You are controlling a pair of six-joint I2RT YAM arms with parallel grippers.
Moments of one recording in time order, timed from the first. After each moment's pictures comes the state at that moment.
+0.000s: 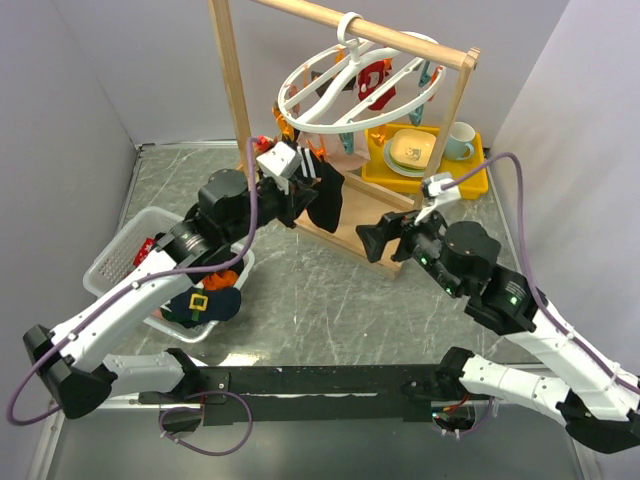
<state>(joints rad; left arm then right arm) -0.76 1.21 1.28 -0.15 0.07 -0.09 0.88 0.80 1.12 -0.47 0.35 0.31</state>
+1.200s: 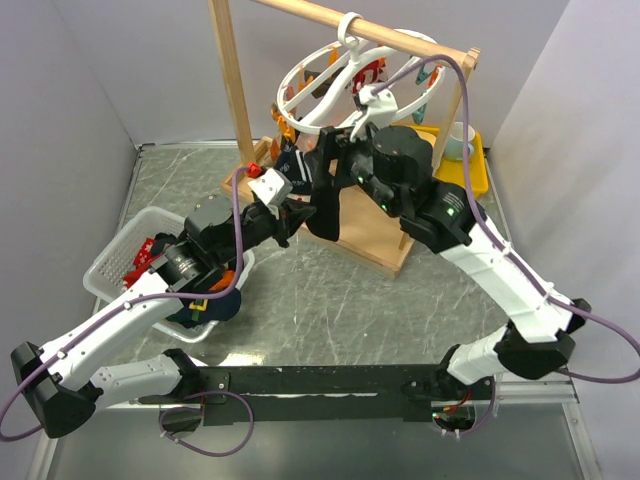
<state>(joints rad) -0.78 1.05 1.05 0.02 0.15 -0.03 0.88 1.39 1.81 -0.55 0.34 0.29</state>
